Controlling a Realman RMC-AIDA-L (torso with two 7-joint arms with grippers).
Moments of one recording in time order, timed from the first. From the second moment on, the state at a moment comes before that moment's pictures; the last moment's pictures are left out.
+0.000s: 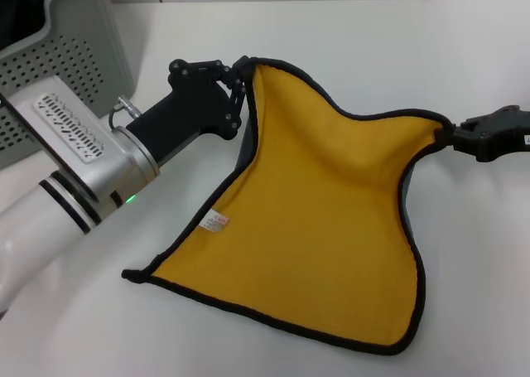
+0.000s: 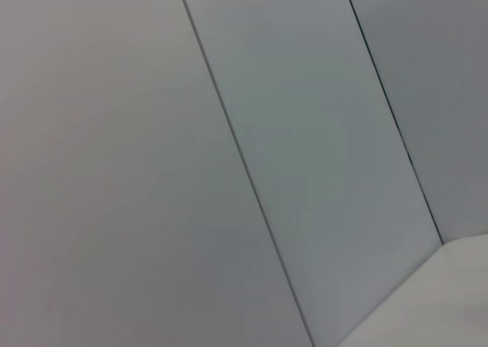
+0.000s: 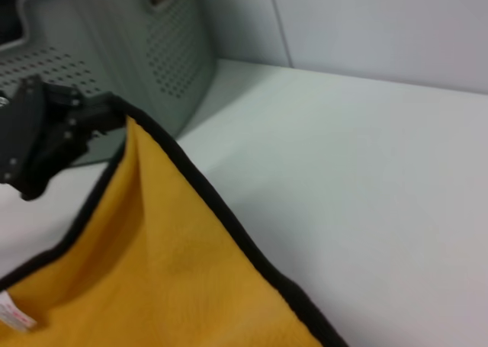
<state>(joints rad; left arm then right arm) -0.55 -2.10 1.86 0.17 0.17 1.20 -0.13 0.57 2.00 -0.88 -0.78 -2.05 -1.33 1.79</state>
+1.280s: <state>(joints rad) -0.66 -2.11 1.86 0.21 0.17 0.77 0.28 0.61 2.02 -1.02 -0.75 -2.07 -1.09 1.79</state>
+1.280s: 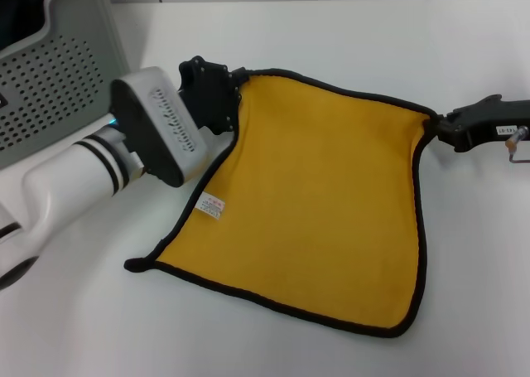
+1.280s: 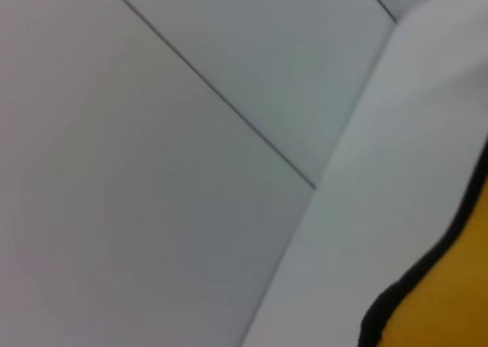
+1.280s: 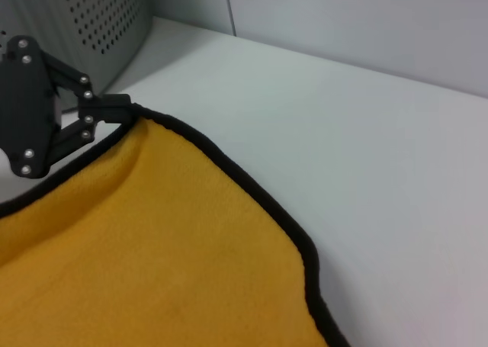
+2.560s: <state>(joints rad) -0.46 -2.10 1.87 0.36 0.10 0.90 0.19 0.39 2.02 -1.11 -1.01 -1.90 -1.16 1.81</state>
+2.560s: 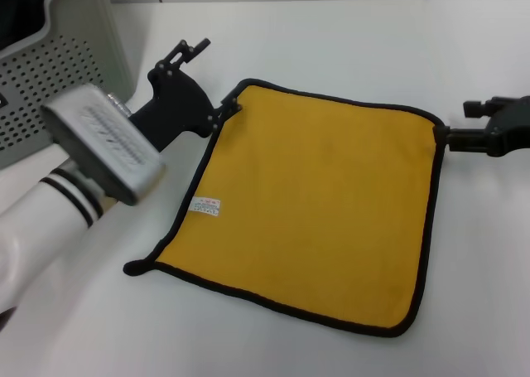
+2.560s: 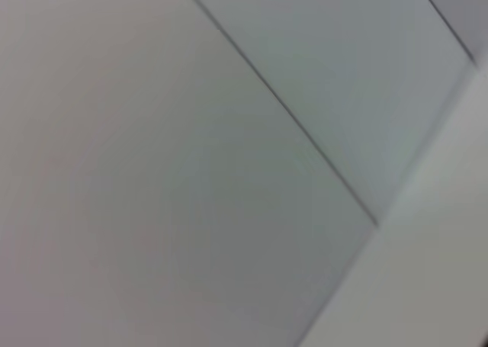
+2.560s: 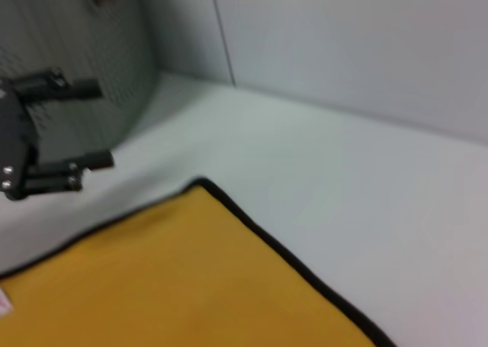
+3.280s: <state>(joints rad) -0.48 -1.86 1.87 0.36 0.72 1.90 -0.82 0.34 2.01 -0.96 -1.04 -1.57 -2.14 1.38</state>
